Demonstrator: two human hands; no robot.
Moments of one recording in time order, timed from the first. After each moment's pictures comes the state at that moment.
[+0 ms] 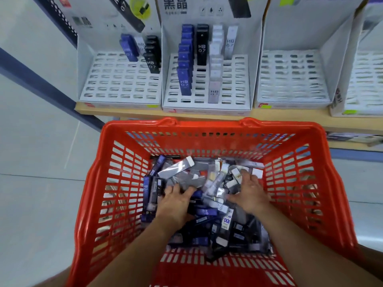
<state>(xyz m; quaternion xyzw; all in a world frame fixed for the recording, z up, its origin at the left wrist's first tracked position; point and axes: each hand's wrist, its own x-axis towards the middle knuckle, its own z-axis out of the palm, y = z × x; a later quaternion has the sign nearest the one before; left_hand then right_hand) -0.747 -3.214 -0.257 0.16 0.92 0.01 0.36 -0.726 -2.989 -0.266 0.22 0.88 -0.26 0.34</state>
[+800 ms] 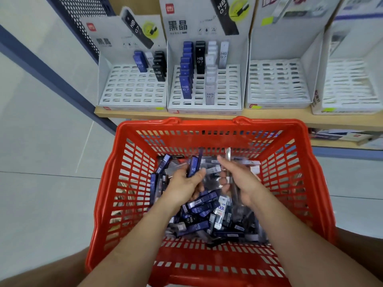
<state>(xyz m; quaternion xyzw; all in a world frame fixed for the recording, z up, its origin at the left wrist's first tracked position) -0.752 -3.188 -0.166 -0.11 0.73 0.58 0.34 -0.739 -3.018 -0.188 0.38 0.47 -0.75 0.27</state>
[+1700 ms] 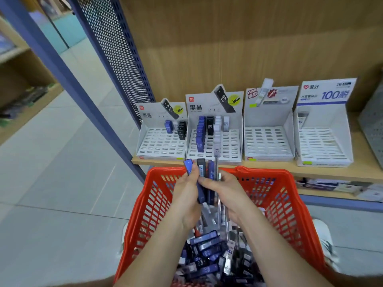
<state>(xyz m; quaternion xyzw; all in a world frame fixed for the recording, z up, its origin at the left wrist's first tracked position) -0.755 -3.163 -0.021 -0.23 0.58 0.77 0.17 -0.745 -3.061 -0.042 0.14 0.58 -0.79 0.12</state>
